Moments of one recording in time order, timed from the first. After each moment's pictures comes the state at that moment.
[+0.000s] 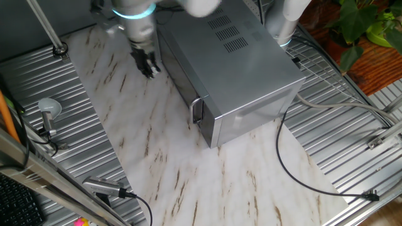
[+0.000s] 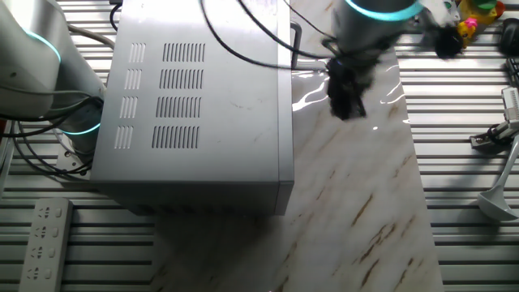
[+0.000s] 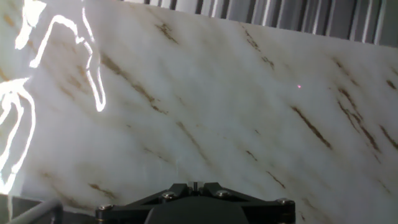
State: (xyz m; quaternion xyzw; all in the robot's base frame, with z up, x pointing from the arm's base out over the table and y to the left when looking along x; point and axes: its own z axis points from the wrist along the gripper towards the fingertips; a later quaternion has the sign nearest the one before) arm 0.533 -0.050 0.174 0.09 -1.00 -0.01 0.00
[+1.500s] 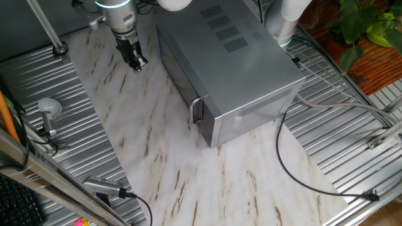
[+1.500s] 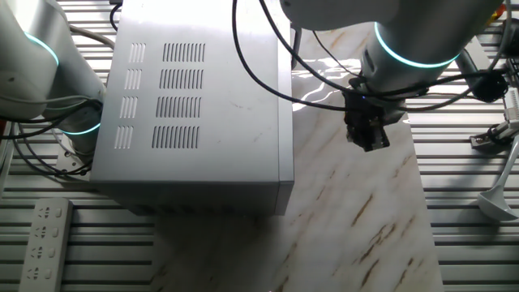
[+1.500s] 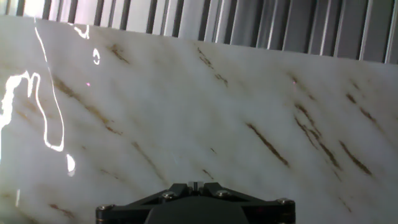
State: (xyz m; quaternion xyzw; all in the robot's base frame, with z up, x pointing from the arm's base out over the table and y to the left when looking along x) arm 0.536 -0.071 0.172 0.11 -0.99 -0.02 -0.01
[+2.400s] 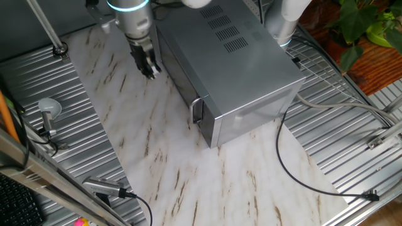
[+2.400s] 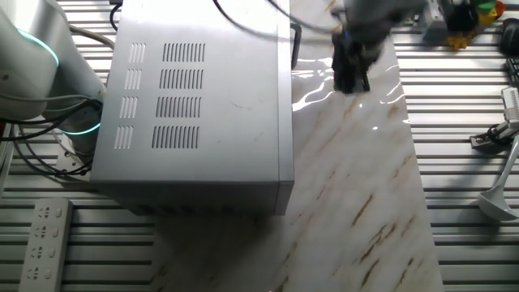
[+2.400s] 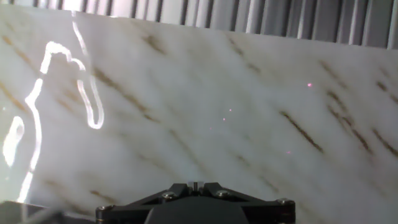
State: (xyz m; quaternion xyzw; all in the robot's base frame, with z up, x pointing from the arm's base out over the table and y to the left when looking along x) arm 0.508 0.034 0.206 0.06 -1.00 -0.02 0.00
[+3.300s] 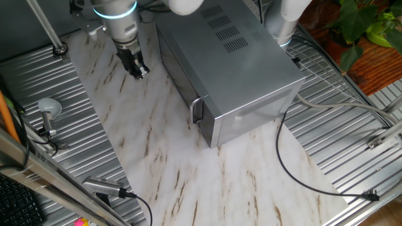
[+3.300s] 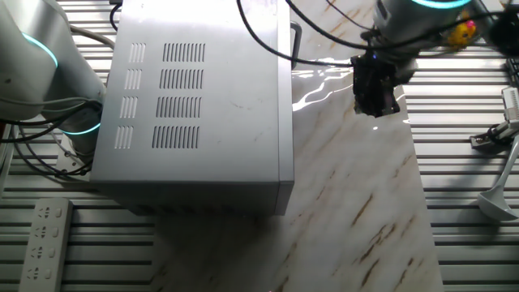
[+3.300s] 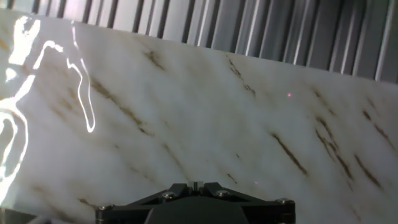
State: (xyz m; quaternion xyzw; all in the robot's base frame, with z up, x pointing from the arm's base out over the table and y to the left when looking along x) arm 0.549 -0.026 0.200 0.14 -0.99 -0.01 0.01
